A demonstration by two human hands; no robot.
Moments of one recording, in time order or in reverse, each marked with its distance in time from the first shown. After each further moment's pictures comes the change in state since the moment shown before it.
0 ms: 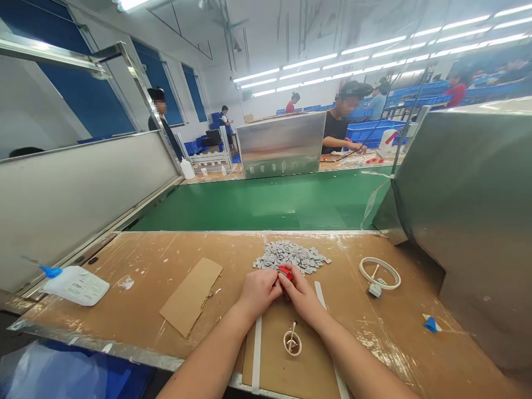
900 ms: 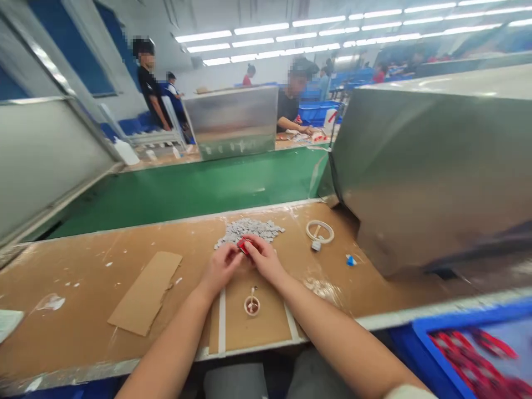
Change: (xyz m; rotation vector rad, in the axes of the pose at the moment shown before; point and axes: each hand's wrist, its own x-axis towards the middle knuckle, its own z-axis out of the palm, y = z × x) left_hand 0.000 -0.009 -0.003 -0.624 0.146 0.038; right_hand 0.003 -0.022 -0.008 0.162 0.125 -0.089
